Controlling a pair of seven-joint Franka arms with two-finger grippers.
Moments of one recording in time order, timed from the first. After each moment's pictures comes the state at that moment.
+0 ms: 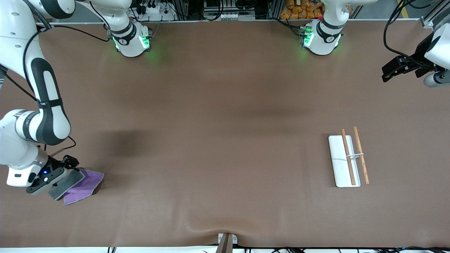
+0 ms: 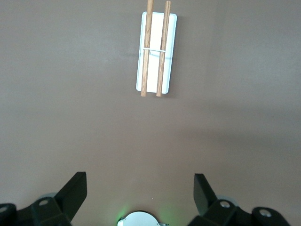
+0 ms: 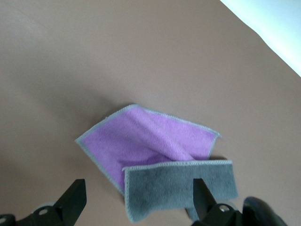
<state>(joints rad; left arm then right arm) -0.06 -0.07 -0.03 -1.59 0.06 1.45 -0.19 -0.18 0.67 0.01 -1.53 0.01 2.39 -0.90</state>
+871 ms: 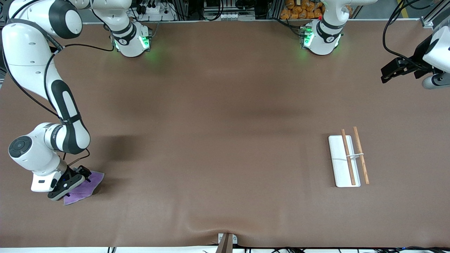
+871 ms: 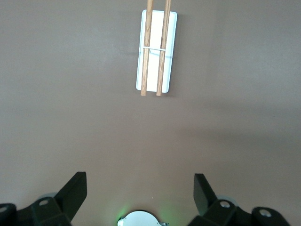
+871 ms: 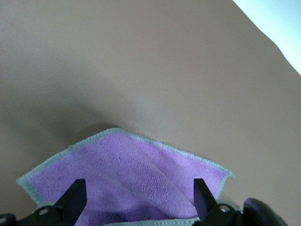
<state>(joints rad) -0.06 -0.06 -0.03 -1.59 0.06 1.45 -0.19 -0.17 0.84 0.02 -1.50 0.01 2.64 -0.96</state>
